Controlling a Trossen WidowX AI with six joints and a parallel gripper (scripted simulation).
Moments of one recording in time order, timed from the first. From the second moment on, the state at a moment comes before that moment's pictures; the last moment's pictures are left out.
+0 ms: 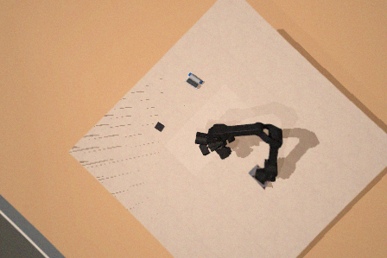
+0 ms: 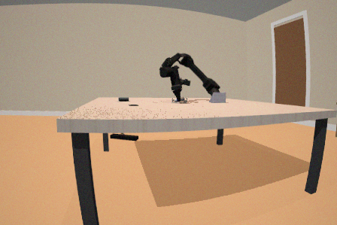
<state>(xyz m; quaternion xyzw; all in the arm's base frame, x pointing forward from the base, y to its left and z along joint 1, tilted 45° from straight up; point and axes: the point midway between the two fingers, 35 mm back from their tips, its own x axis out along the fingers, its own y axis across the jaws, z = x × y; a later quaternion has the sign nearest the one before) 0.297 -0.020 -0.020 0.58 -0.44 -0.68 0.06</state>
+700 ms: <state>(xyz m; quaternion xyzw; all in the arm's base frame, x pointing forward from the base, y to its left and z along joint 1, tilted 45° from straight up) 0.295 -0.020 -0.022 0.62 -0.44 -0.64 0.09</state>
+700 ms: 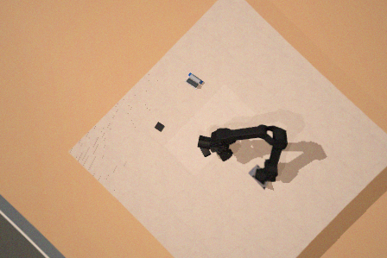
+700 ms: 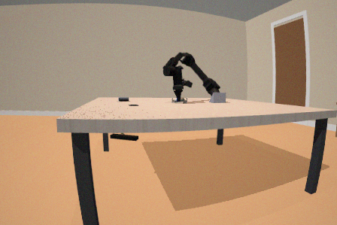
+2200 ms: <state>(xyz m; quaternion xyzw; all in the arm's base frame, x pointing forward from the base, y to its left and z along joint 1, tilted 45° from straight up) 0.281 -0.019 -0.025 0.67 -0.43 -0.60 0.11</state>
